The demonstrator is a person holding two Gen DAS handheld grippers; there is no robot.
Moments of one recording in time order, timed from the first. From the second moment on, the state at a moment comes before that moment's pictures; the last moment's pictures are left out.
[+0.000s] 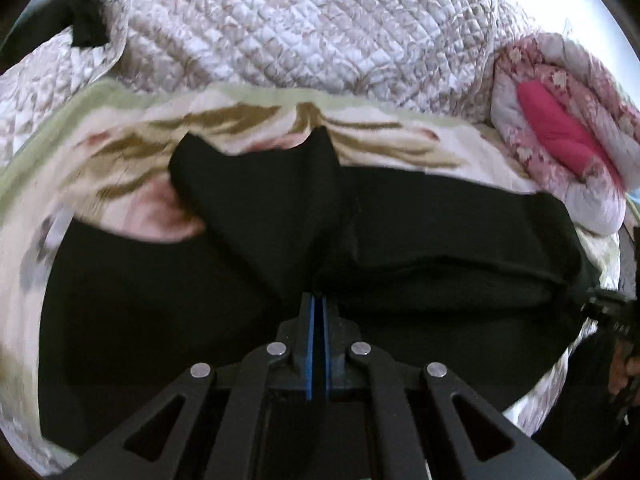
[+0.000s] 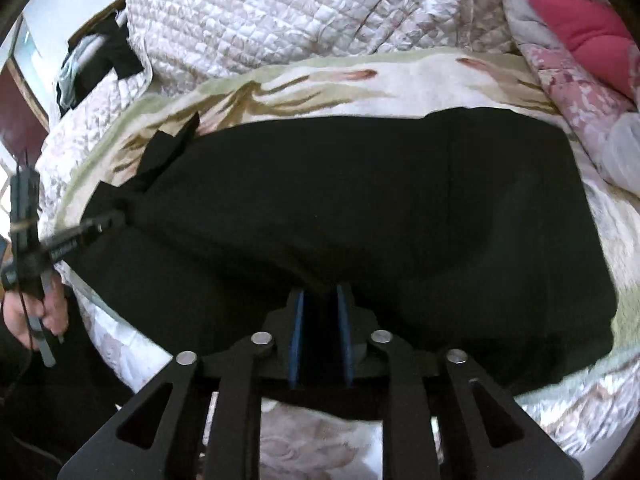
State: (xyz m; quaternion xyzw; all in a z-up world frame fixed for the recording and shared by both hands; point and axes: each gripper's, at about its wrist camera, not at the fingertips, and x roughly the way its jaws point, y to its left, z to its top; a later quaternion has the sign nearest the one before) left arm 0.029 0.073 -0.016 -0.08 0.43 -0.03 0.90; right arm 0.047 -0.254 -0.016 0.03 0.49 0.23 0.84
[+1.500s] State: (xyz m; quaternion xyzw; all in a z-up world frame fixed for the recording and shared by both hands) left arm 0.132 0.038 -0.015 0.05 0.42 0.04 0.91; right arm 0.050 -0.363 -0.002 0.24 0.42 0.05 0.87
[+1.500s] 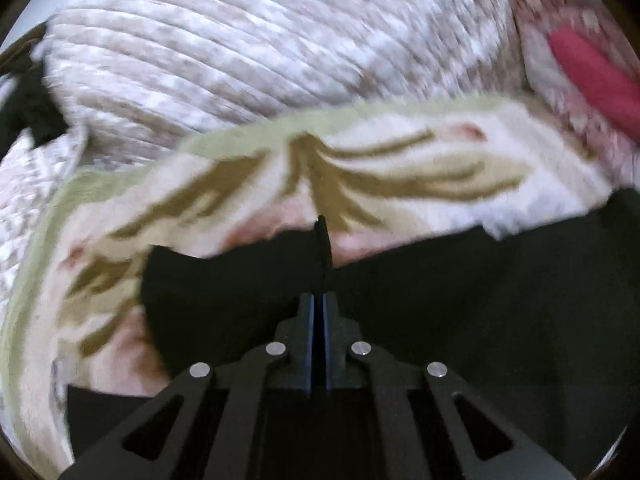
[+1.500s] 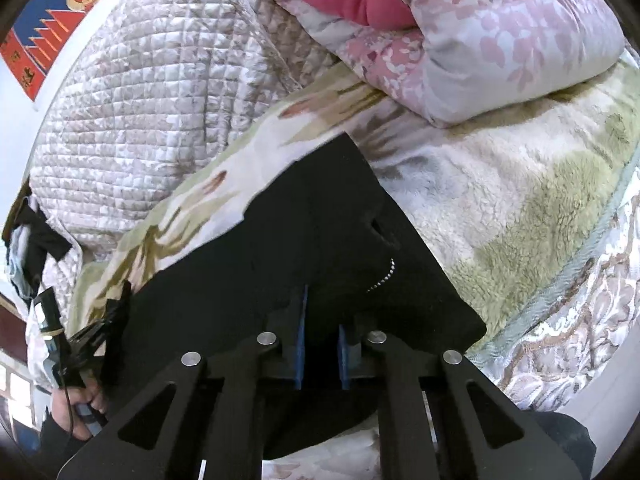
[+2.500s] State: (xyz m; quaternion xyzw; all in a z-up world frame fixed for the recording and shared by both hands) left arm 0.036 0.181 -0.043 -0.19 0.40 0.06 0.89; right arm 0.049 -0.371 -0.013 0.24 0.45 0.04 0.86
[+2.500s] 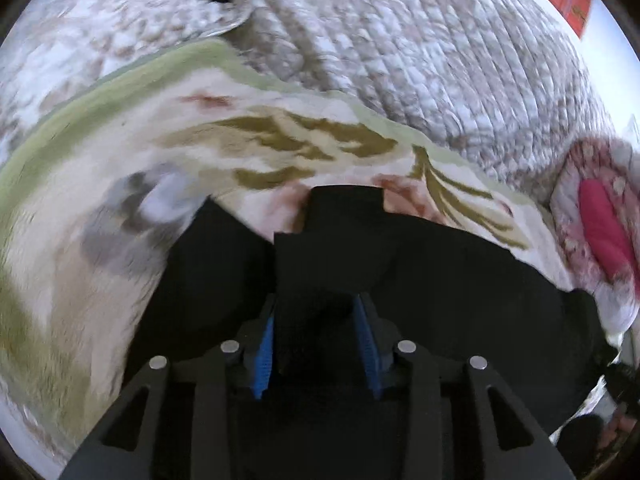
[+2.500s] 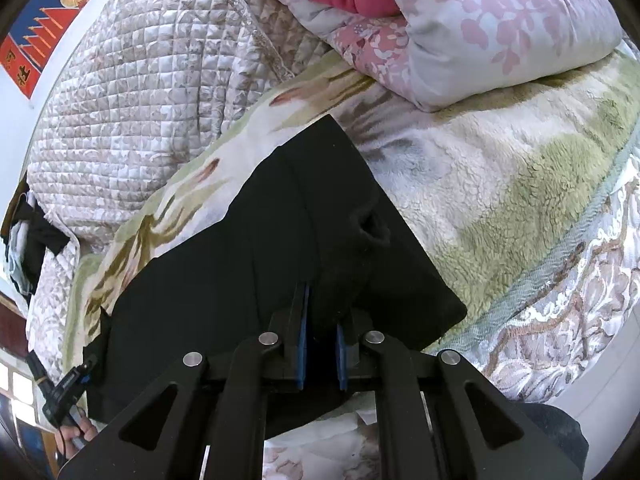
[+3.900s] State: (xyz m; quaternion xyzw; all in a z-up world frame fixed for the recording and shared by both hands) left arm -0.067 0.194 -0.027 -0.20 0.39 0.23 0.87; right arm 0.024 -0.389 0.005 0.24 0.45 0.02 0.86
